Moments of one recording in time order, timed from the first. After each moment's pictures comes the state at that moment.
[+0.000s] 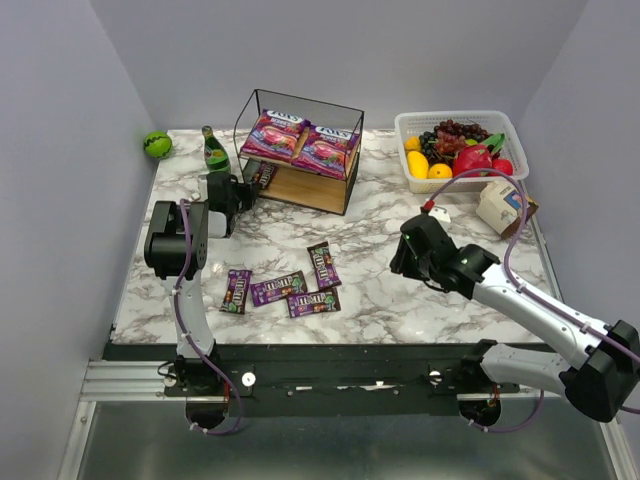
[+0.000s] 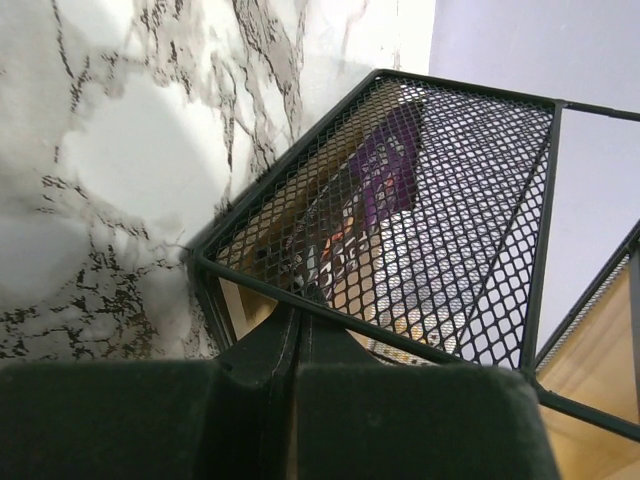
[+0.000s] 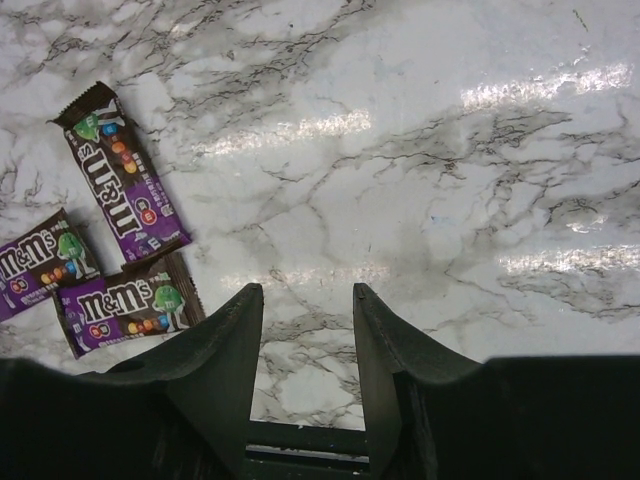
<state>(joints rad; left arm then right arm) -0.02 2.10 1.05 0.62 0.14 -1.47 0.70 1.11 0.86 -0.64 0.32 0.81</state>
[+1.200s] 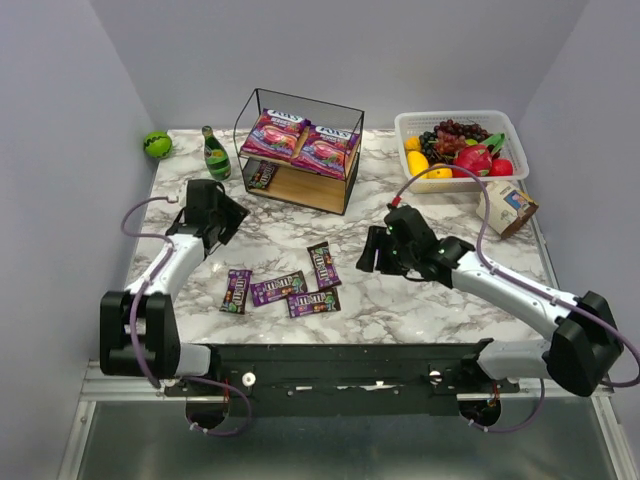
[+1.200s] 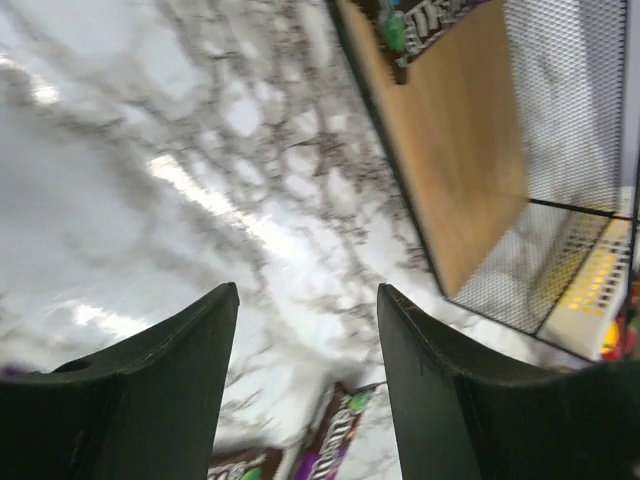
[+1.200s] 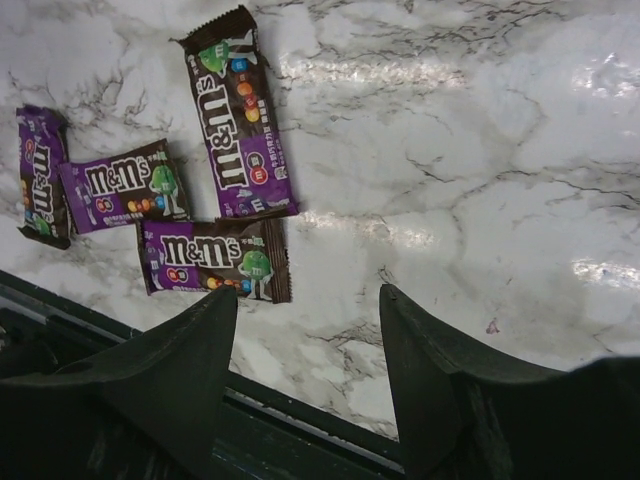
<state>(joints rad) -0.06 1.42 0.85 -0.14 0.06 -1.01 0.71 1.25 0.87 -0.44 0.05 0.71</state>
